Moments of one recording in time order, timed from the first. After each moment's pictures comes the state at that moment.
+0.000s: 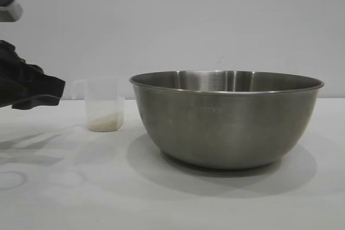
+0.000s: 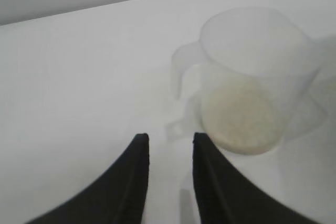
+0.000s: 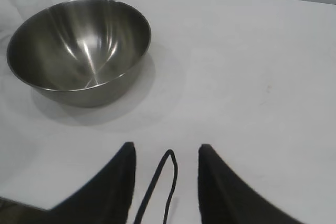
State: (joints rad) left arm -0.32 2.12 -0.58 -0.03 -1.14 0.02; right arm 0.31 -0.02 -0.49 0.01 1.14 0.01
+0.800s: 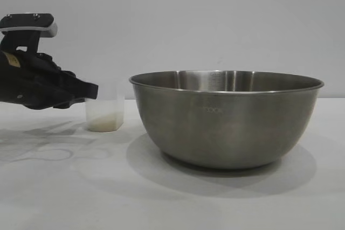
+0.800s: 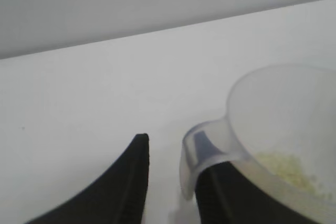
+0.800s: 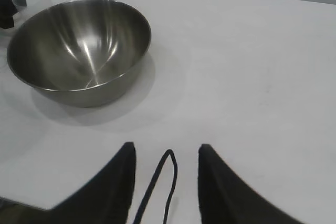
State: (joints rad) left arm -0.32 2.18 -0.76 -0.06 -1.14 0.02; right arm 0.31 -0.02 -0.49 0.01 1.14 0.01
